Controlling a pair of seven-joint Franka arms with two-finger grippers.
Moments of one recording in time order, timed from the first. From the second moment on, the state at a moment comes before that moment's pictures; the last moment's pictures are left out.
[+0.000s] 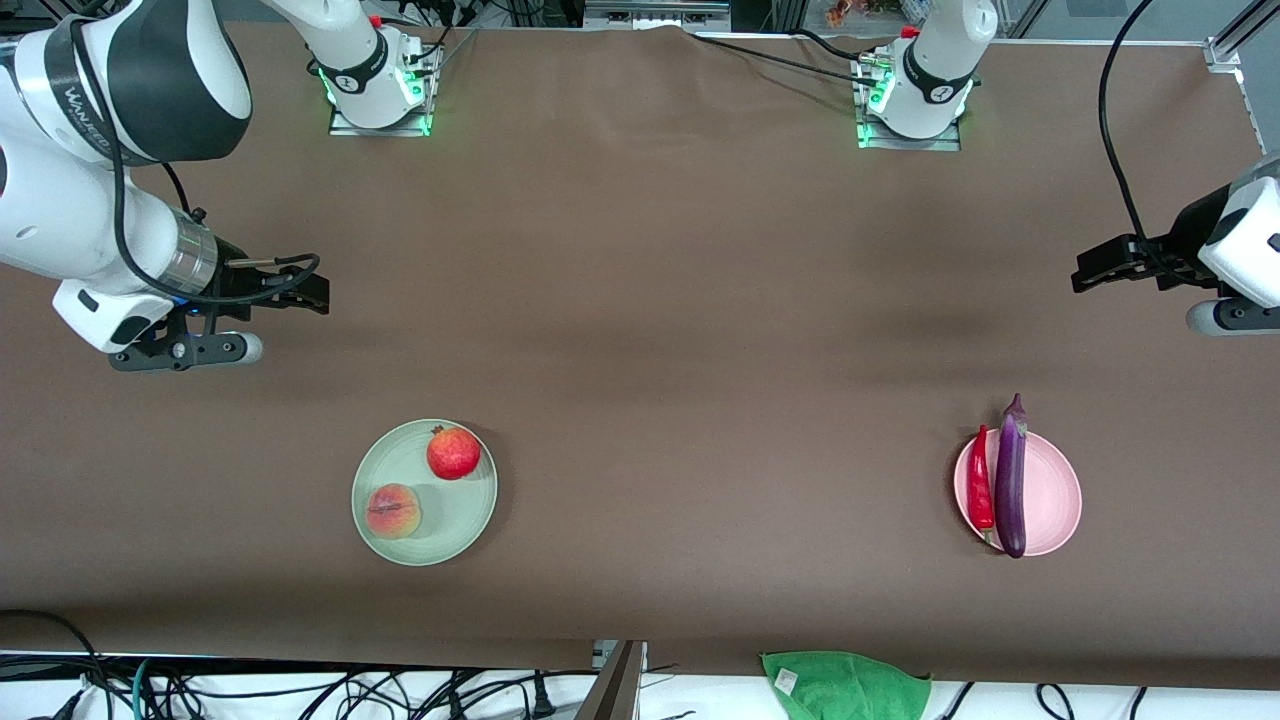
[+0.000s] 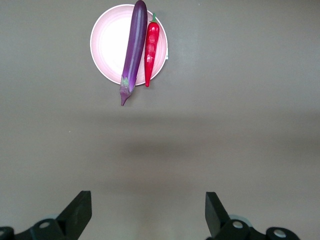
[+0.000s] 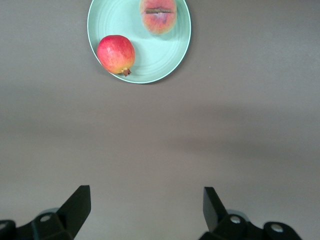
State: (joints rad) left arm 0.03 0.15 -0.03 -1.46 -0.02 1.49 -0.07; right arm 0.21 0.26 -0.03 -1.46 0.05 1.59 0.09
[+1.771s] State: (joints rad) left arm 0.03 0.15 -0.03 -1.46 -0.02 1.49 -0.07; right arm 0.22 0.27 -0.03 -1.48 0.05 1.63 0.09
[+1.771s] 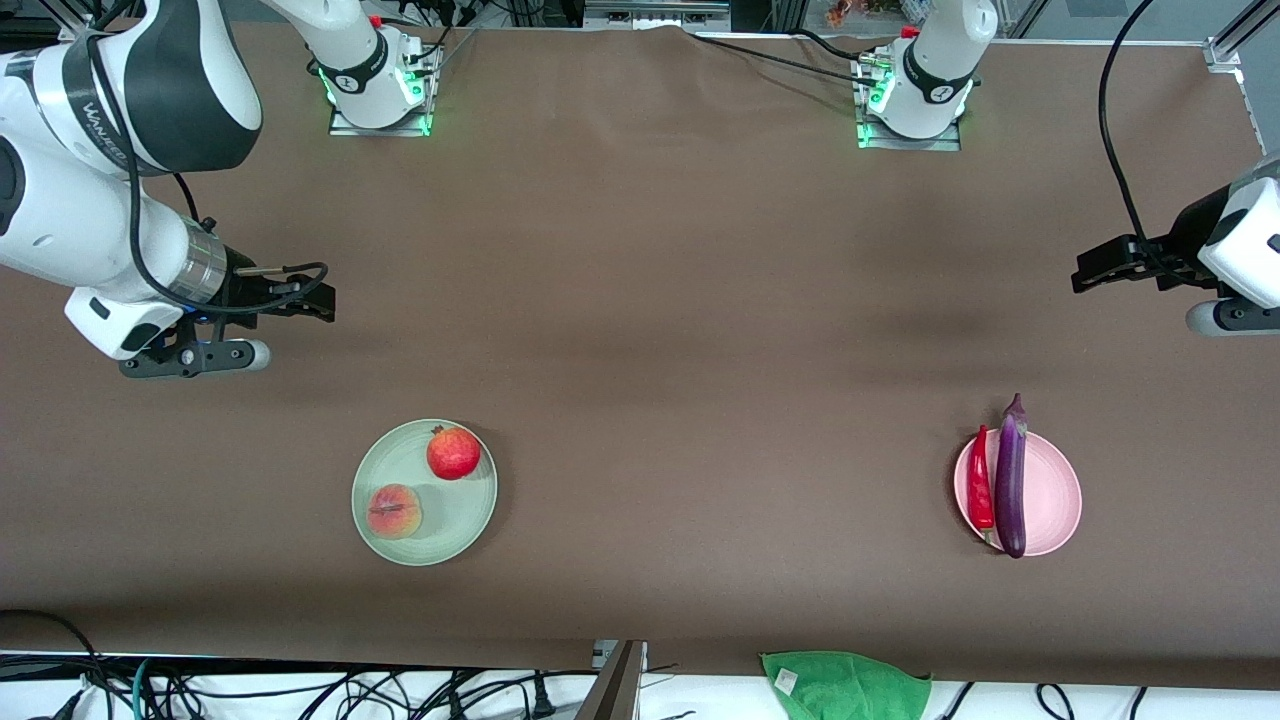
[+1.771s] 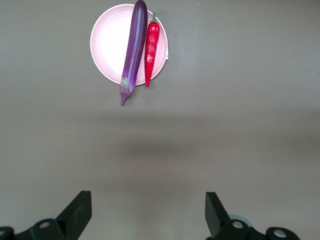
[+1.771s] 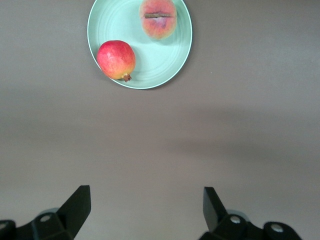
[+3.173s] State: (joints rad) left arm 0.03 0.15 -0.03 -1.46 -0.02 1.49 -0.07; right arm 0.21 0.04 -0.13 -1.58 0.05 1.56 0.06
